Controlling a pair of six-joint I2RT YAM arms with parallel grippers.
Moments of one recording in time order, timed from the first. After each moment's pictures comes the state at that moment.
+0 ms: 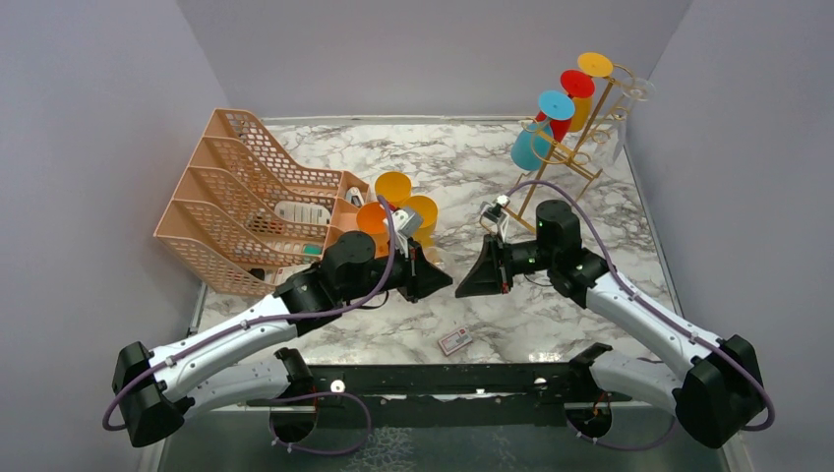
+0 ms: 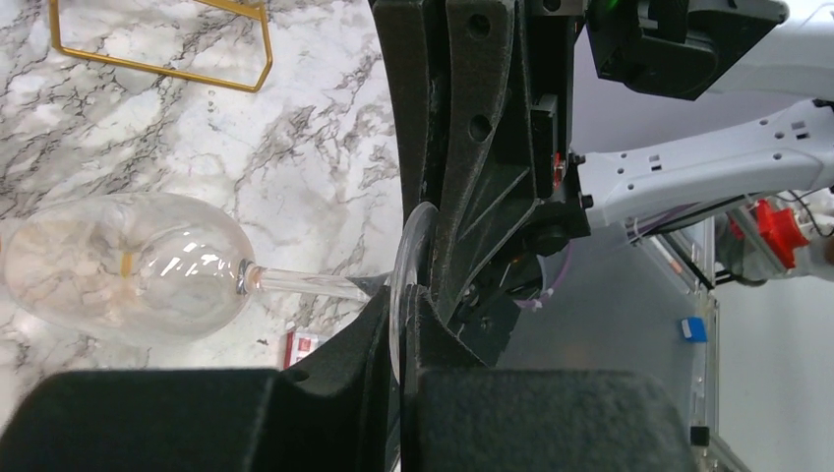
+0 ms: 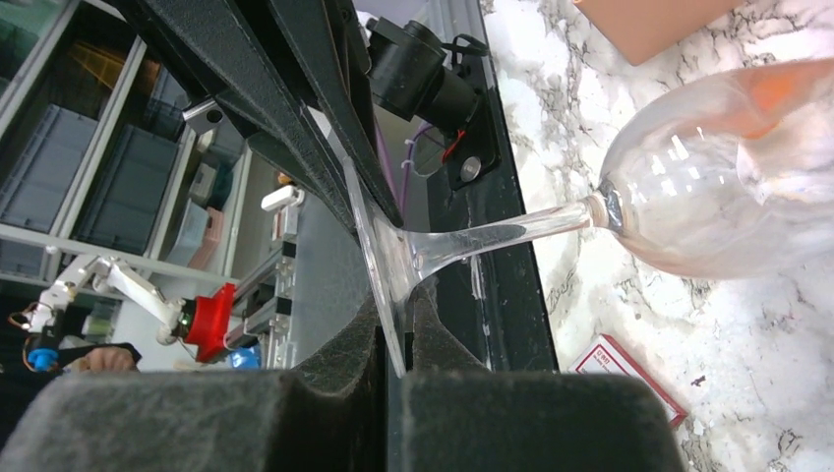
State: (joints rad) left arm -0.96 0.92 0.72 0.00 0.23 -0.59; right arm 0.53 1.06 0.65 0.05 -1.12 0.53
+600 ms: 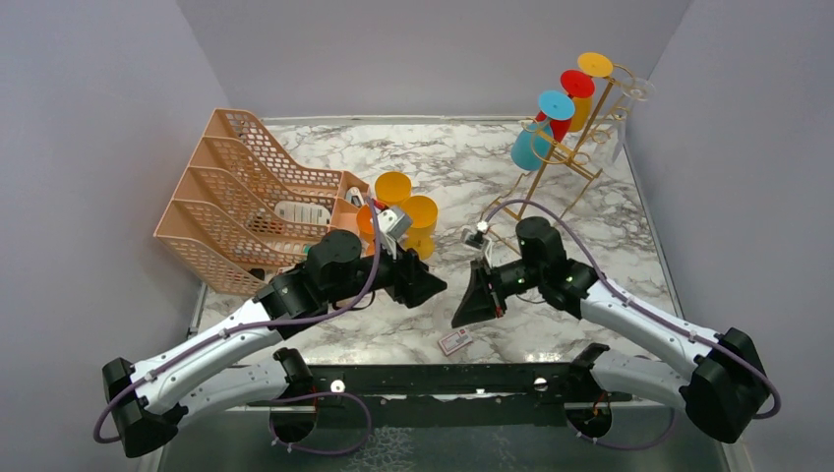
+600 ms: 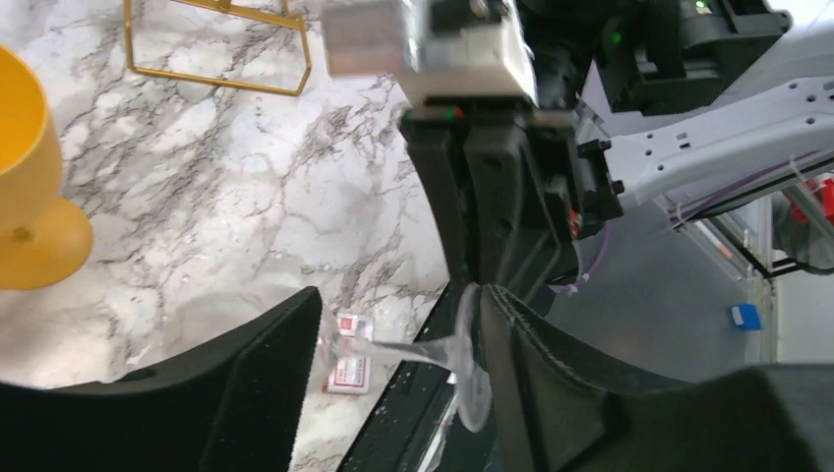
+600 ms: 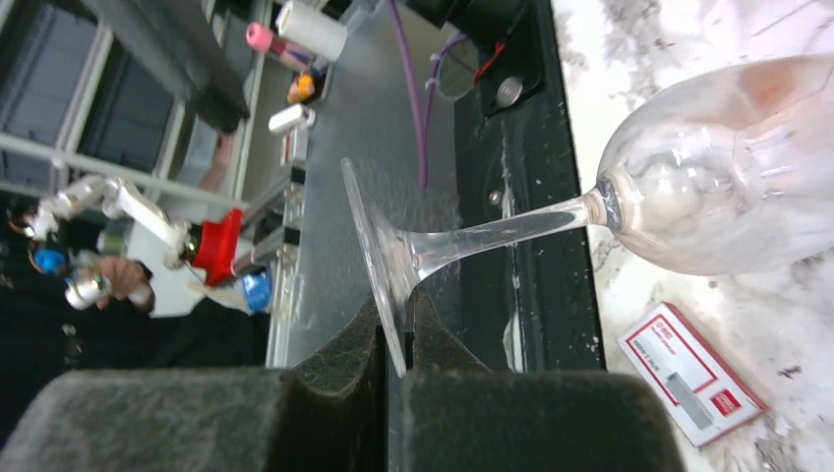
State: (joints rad) left arm -0.96 0.85 0.80 -0.19 0.20 -0.47; right arm 0.65 1.06 0.62 -0.03 -1.12 0.45
